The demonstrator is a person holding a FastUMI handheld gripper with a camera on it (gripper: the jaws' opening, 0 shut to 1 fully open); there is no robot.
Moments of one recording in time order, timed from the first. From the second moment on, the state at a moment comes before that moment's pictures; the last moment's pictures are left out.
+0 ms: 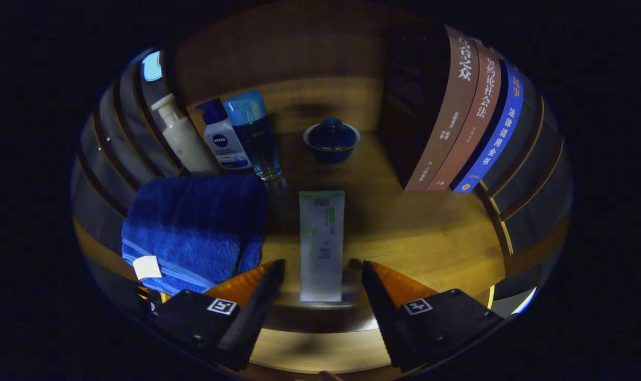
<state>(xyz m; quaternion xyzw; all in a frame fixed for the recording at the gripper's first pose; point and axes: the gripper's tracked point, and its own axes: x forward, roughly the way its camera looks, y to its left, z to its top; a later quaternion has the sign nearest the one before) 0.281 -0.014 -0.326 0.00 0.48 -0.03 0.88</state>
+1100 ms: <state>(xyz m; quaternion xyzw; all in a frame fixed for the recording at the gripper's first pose) 0.031 0.002 -0.215 0.03 0.20 0.01 0.98</state>
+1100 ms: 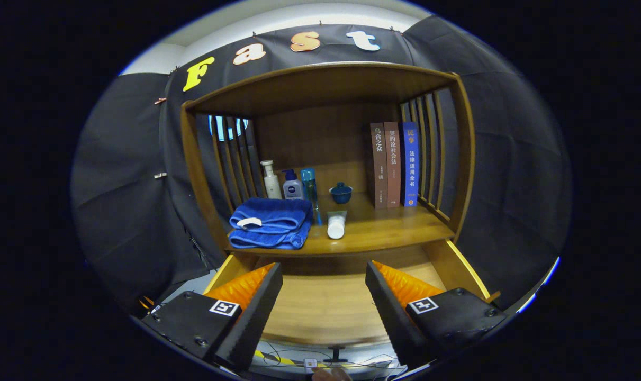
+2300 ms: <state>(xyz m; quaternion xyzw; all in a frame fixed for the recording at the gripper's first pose) -0.034 -0.011 -0.369 0.02 0.18 -0.03 0.98</state>
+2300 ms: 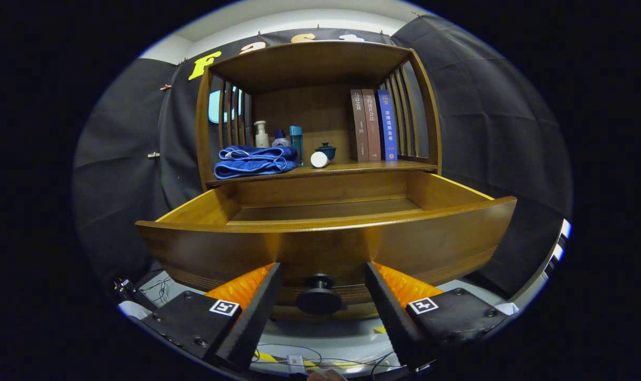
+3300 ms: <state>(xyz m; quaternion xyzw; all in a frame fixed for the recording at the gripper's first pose) 0.064 -0.013 -0.369 0.02 0.16 -0.02 0.99</state>
